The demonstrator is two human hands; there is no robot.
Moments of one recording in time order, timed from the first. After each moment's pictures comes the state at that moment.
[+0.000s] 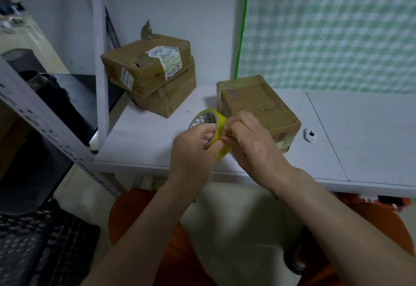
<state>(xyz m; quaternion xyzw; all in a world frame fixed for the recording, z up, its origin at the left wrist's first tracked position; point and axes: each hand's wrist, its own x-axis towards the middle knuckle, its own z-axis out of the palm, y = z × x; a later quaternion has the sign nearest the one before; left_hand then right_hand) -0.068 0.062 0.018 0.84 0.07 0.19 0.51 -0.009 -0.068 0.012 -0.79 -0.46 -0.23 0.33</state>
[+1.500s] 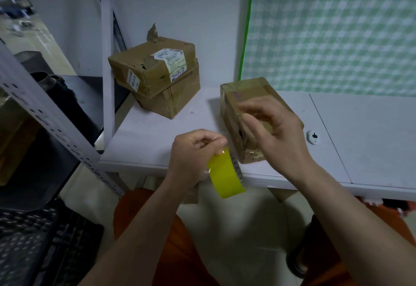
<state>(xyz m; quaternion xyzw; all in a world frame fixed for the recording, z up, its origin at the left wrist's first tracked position) -0.065 0.075 0.008 0.75 0.07 0.16 0.63 -0.012 -0.081 0.039 -0.77 -0.32 -0.17 0.52</state>
